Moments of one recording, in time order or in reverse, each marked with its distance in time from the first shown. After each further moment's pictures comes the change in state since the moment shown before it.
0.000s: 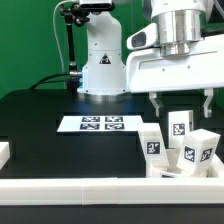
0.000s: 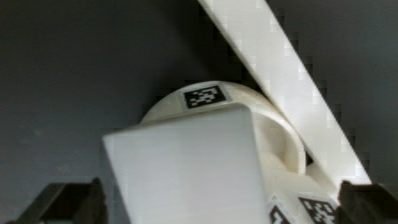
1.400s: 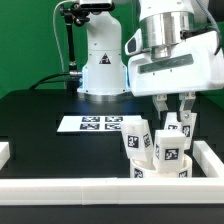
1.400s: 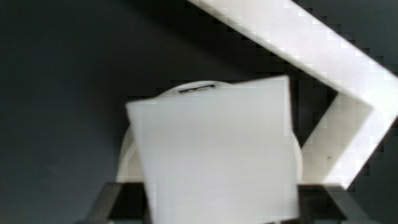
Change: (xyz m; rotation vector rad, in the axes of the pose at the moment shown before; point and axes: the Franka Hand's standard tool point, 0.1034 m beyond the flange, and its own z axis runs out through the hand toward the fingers) arm 0.015 0.008 0.004 0.027 -0.011 0.456
